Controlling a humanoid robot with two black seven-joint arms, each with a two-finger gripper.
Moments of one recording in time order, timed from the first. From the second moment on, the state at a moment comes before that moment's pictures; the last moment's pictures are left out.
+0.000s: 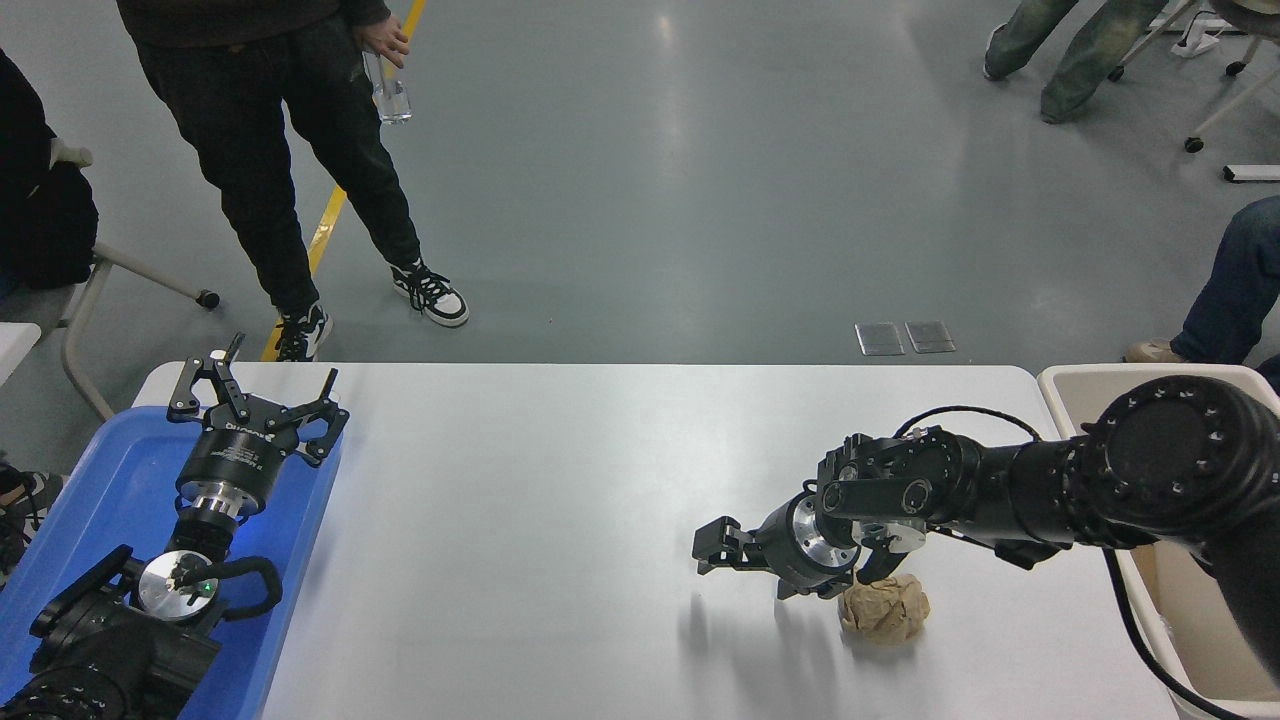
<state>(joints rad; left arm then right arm) -0.53 0.21 -1.15 -0.31 -0.10 -0.79 -0.16 1.22 0.00 -0.82 0.87 -0.08 0.29 -0.12</state>
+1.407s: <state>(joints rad) -0.53 0.22 -1.15 -0.31 -0.11 -0.79 -0.17 2.17 -0.43 -1.12 1.51 -0.29 0.59 -0.13</state>
